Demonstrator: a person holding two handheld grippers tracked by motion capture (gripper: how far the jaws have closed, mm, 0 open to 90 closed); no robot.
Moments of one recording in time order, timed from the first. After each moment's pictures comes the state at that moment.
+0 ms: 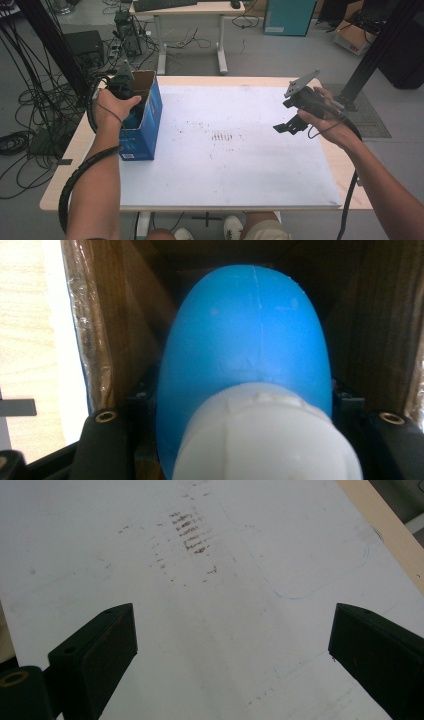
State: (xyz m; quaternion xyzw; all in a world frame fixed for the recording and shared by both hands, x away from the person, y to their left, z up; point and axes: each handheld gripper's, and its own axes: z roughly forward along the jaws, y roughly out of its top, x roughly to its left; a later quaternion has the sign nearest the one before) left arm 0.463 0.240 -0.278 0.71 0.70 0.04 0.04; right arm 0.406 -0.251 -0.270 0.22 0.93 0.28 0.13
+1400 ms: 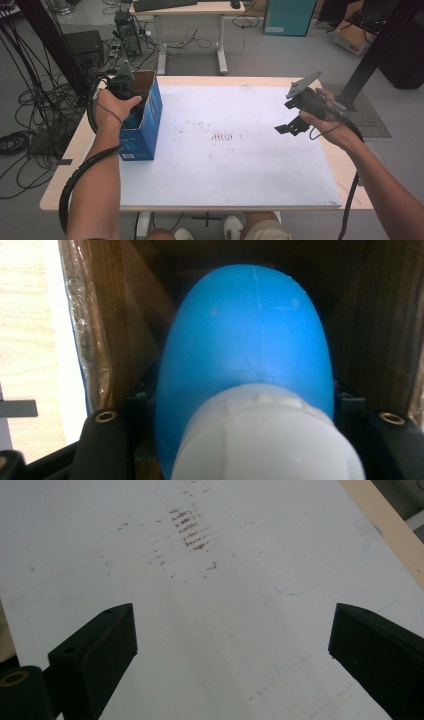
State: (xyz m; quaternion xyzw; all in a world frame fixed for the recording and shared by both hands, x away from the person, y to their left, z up) left arm 0.463 0.239 -0.278 0.71 0.70 0.04 0.04; right arm 0.404 -0.255 -0.272 0.22 0.92 0.29 0.13
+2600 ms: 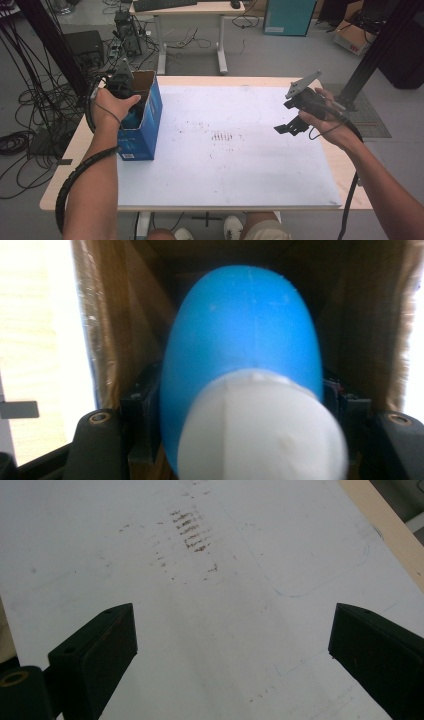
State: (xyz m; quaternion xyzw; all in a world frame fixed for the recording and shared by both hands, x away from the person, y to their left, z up) left arm 0.458 0.238 -0.267 0.71 0.70 0.05 0.06; right arm 0.404 -0.254 -0.271 0.22 0.92 0.29 0.13
